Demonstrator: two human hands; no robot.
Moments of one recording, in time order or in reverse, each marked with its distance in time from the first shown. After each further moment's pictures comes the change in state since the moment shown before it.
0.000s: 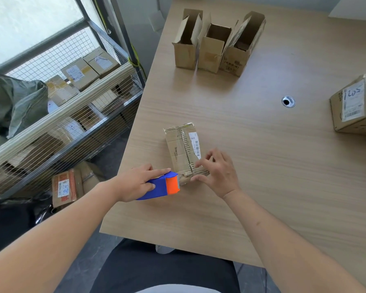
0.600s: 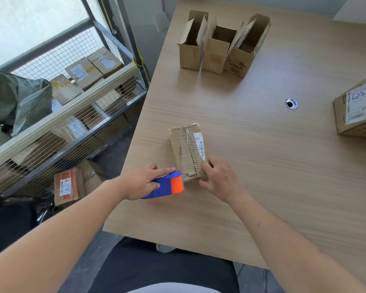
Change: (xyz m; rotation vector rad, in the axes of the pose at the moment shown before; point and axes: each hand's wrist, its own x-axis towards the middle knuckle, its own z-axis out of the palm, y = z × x) left_hand 0.003 -0.001 0.001 0.008 0.010 0.023; right_hand -0.005 0.000 0.011 -0.119 -0.183 -0.037
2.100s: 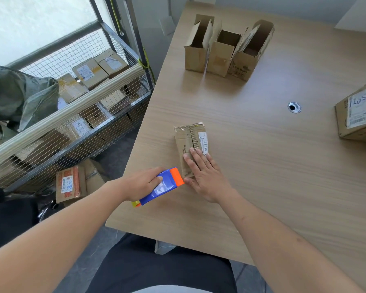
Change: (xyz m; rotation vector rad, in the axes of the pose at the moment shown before) left_hand -0.016 -0.004 0.015 -0.170 0.064 -0.042; right_hand 0.011 -0.033 0.017 -0.117 -0.220 -0.072
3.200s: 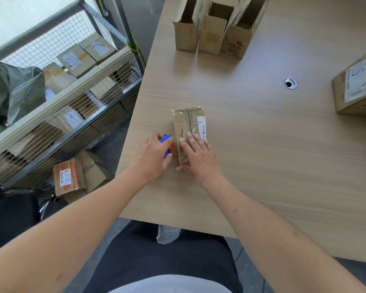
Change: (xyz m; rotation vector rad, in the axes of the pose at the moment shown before) left_hand 0.040 0.022 0.027 0.353 0.560 0.107; right_hand 0.002 -0.030 -0.004 0.061 0.074 0.215
